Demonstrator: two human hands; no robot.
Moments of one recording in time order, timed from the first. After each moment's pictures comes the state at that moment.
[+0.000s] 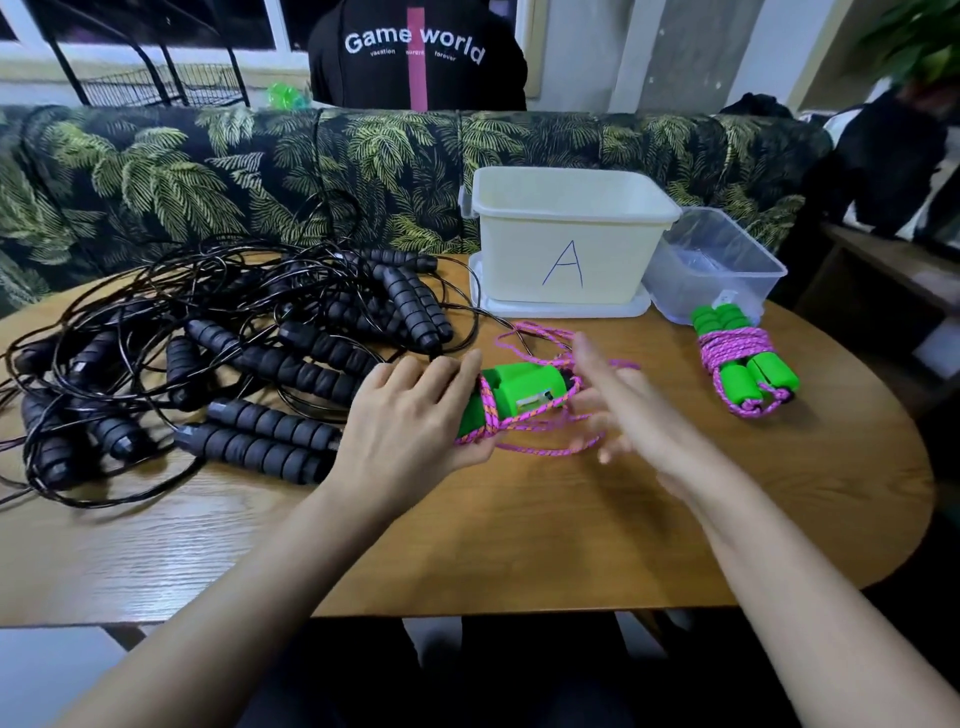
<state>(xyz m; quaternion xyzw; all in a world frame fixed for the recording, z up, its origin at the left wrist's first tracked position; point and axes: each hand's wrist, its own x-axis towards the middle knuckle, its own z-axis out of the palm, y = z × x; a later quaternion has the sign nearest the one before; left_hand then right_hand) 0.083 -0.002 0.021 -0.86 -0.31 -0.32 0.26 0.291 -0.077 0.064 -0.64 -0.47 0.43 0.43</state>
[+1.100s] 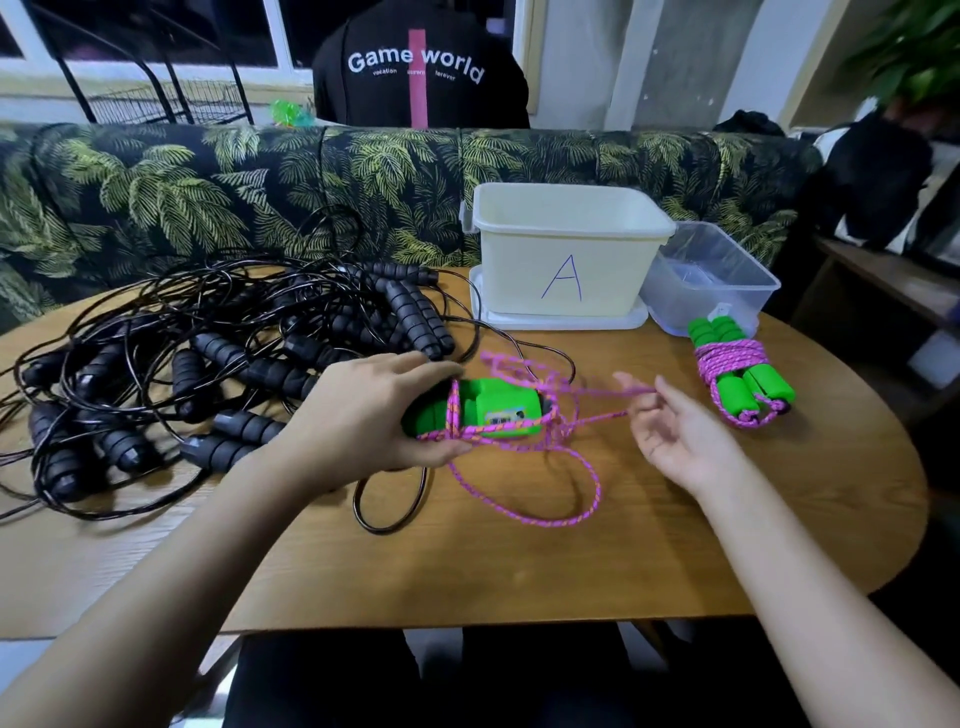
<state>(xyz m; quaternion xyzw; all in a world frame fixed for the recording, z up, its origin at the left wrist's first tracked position) 0.049 0.023 0.058 -0.92 -0.25 -0.28 0.09 0.361 -0.052 0.014 -0.37 -0.04 0.60 0.71</state>
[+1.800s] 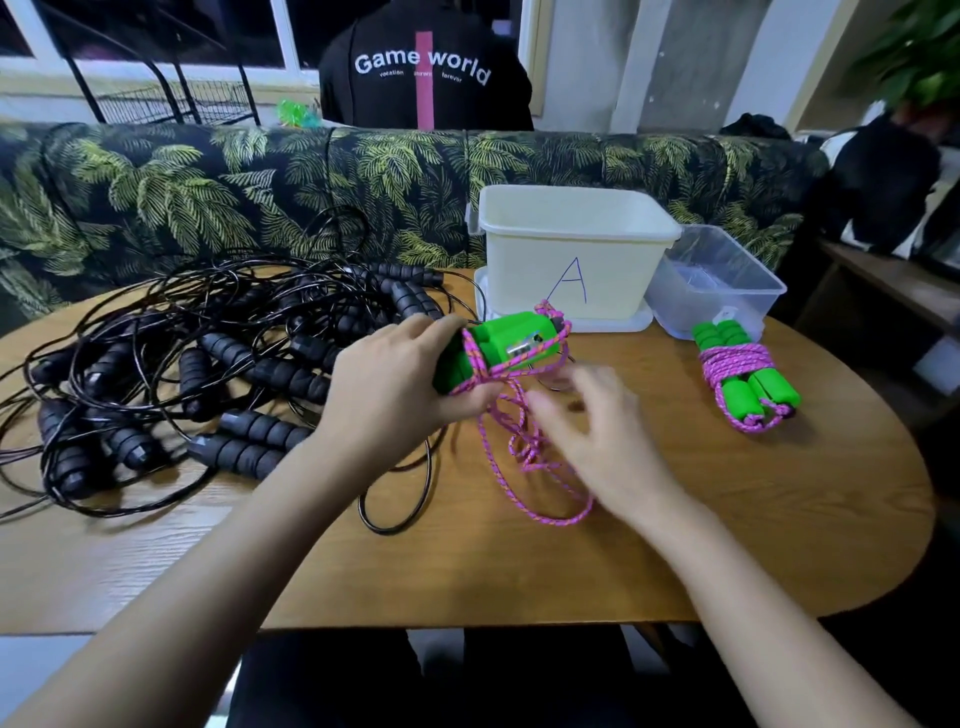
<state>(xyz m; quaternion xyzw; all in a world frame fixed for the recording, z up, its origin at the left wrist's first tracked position) 0.077 0.014 0.072 -0.85 -0.39 -0.35 0.08 0.270 -0.068 0.037 -0.61 -0.65 0.07 0.46</state>
